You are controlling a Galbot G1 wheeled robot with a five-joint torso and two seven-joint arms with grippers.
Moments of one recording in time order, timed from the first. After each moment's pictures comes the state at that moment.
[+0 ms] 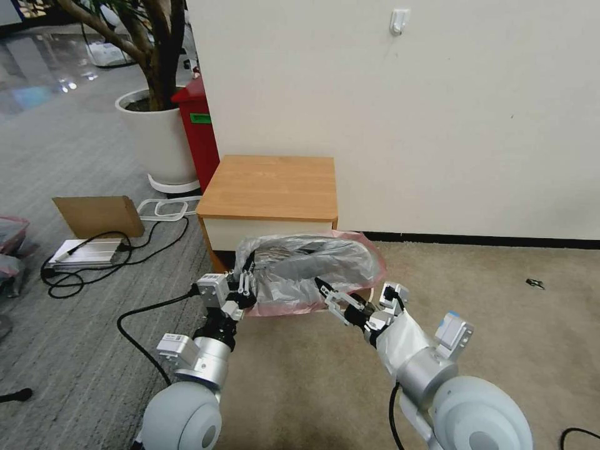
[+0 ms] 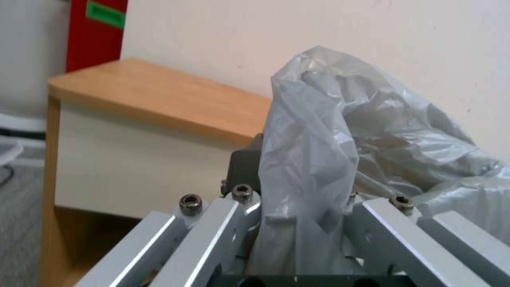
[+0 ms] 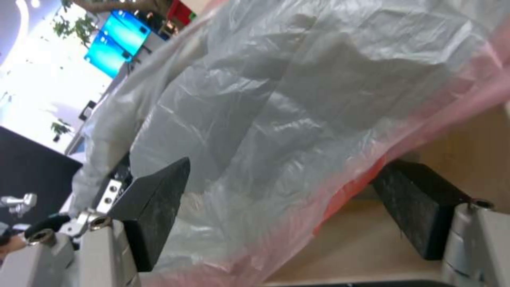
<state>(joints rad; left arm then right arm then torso) 1.52 -1.26 -0.30 -2.26 -0.48 0.03 -0.18 -1.47 1.25 0.24 2.41 1.09 -0.46 0.44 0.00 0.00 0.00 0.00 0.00</state>
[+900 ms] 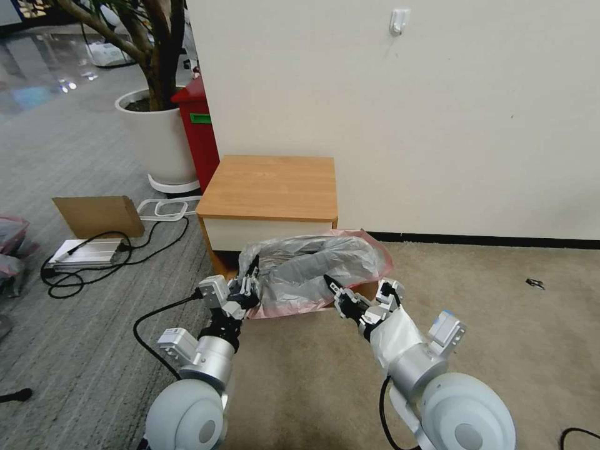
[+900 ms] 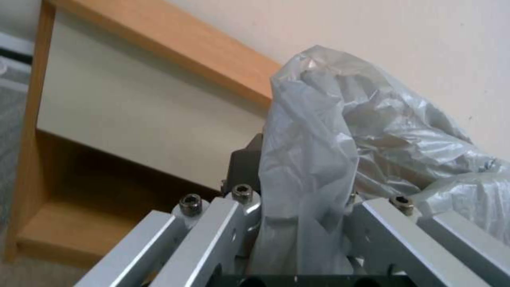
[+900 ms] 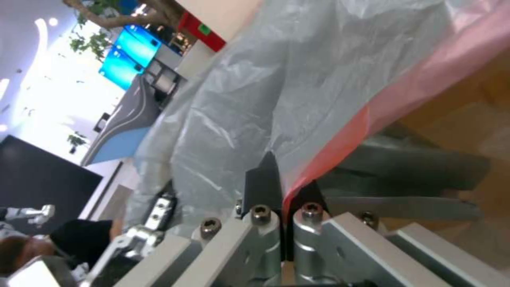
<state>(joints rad) 1.50 -1.28 -0.30 -2.25 -0.69 0.11 -0.24 -1.47 1.28 0.23 2.39 1.08 -0.41 0.40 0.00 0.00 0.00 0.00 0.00</state>
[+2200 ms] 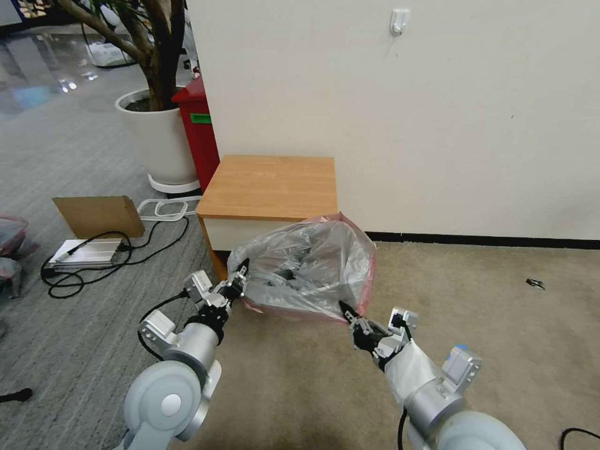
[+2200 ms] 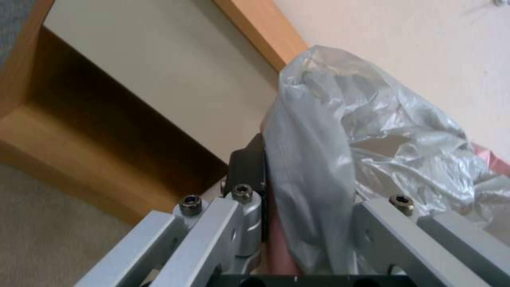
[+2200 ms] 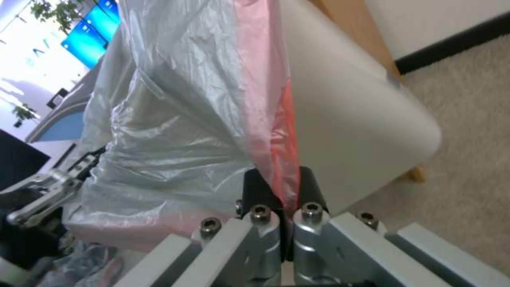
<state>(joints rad) 1.46 -1.25 -0.42 -2.25 -1.16 0.22 -0.34 -1.65 1.24 0.32 2.36 0.85 -0.36 0.21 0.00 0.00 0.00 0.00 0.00</state>
